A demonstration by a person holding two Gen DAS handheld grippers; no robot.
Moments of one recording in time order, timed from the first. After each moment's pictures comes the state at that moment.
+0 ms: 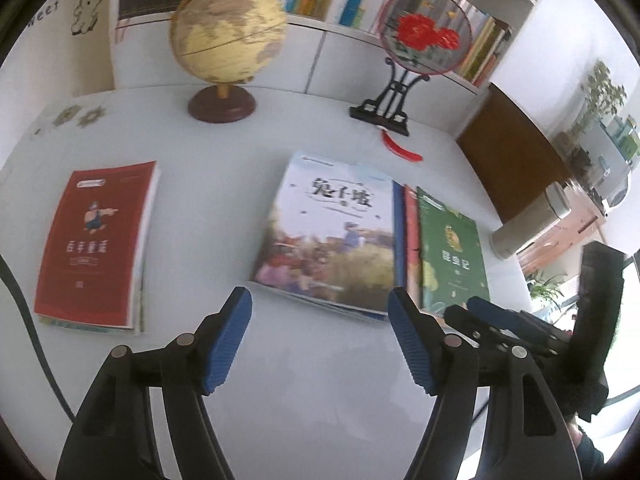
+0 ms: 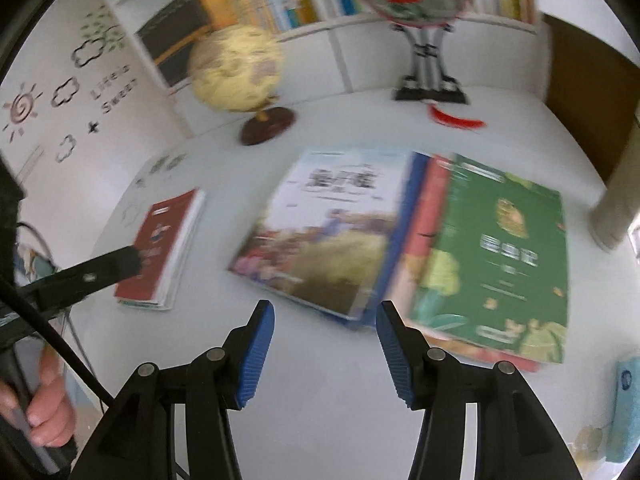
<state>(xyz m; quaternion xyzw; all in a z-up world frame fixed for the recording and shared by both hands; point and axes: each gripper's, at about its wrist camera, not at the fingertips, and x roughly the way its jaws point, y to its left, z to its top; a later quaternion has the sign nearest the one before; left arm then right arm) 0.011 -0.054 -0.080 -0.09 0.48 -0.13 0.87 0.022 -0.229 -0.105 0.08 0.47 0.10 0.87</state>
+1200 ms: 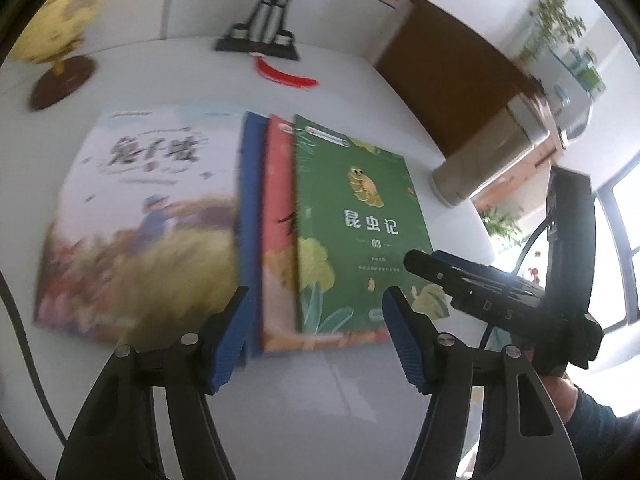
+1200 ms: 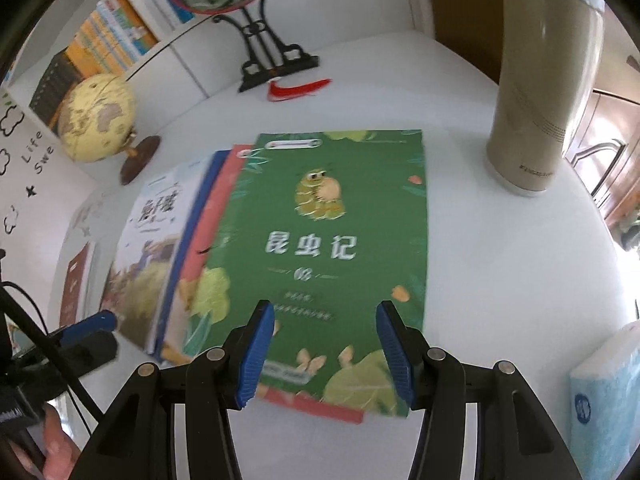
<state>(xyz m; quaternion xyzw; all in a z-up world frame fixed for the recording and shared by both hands) 0.065 -0.212 -0.162 -0.05 0.53 -0.28 0.80 0.053 -0.390 -0.161 0.15 0.50 -0.01 0.85</state>
